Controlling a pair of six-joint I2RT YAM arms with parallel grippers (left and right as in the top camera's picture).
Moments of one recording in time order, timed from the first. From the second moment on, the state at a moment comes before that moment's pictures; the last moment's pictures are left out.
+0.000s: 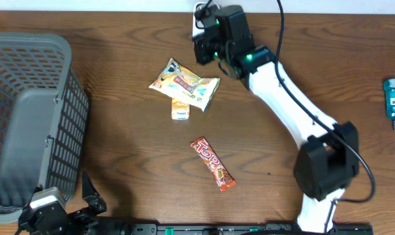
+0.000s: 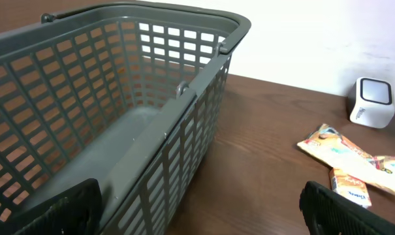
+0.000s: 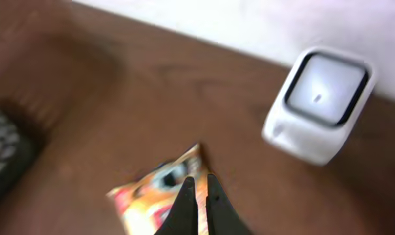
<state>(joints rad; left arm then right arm) -0.07 0.00 0.81 -1.09 -0.37 -0.14 0.48 2.01 1.74 -0.31 -0.20 0.08</state>
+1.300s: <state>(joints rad) -0.07 0.00 0.81 -1.09 -0.37 -0.14 0.59 2.34 1.86 -0.70 -0.16 -0.28</state>
